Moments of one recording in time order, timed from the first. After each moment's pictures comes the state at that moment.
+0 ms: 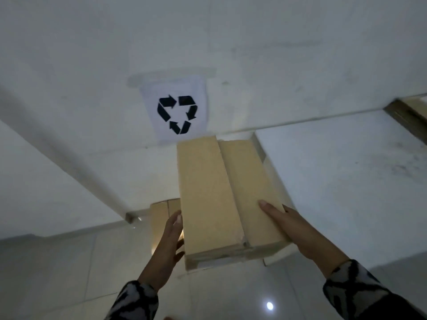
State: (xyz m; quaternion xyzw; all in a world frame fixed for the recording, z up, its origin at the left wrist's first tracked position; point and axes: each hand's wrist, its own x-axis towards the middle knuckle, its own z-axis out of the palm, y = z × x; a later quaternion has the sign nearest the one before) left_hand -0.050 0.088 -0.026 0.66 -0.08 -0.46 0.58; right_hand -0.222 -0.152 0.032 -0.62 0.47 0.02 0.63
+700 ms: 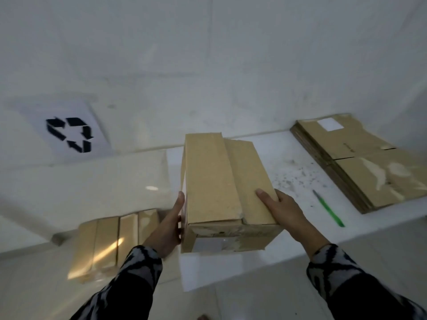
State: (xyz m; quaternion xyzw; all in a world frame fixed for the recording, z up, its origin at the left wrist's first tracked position) left_hand -0.295 -0.239 0.033 0.60 -0.13 -0.54 0.57; right_hand -0.484 -0.455 0.076 -0.72 0.47 -0.10 0.50
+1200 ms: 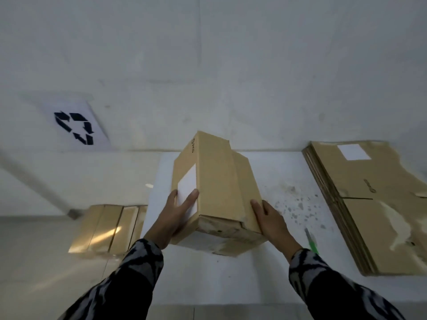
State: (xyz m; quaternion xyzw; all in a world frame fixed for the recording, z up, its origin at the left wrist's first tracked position) left_hand -0.356 -0.405 0.060 0.72 -0.05 -0.34 0.60; right_hand -0.489 -0.631 0.024 -0.78 0.38 -0.02 0.50
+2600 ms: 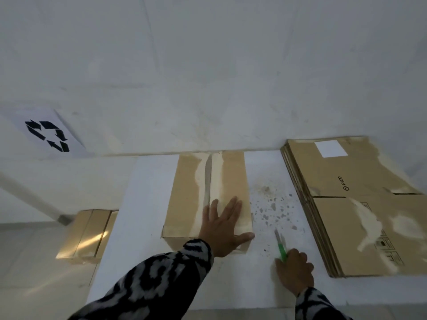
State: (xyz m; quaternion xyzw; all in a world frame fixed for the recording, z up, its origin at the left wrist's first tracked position) left_hand -0.460 -0.593 0.010 0.87 -0.45 -0.18 0.04; right_hand -0.633 -0.743 -0.072 -0.78 0.53 0.18 0.29
